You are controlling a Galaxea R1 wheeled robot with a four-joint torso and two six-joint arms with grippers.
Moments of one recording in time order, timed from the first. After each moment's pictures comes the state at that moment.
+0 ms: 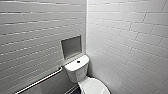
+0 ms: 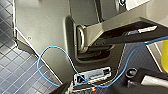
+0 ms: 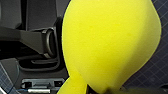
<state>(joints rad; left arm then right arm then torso) 1.56 2.87 -2.47 0.93 -0.13 -0.85 -1.55 3.02 -2.83 0.27 0.06 -0.20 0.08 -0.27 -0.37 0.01</state>
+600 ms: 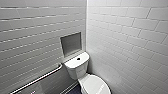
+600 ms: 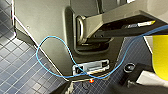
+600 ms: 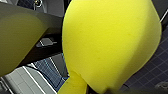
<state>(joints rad) 1.56 2.87 -2.47 0.93 -0.13 -0.85 -1.53 2.98 -2.54 0.20 0.06 -0.13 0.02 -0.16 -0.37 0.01</state>
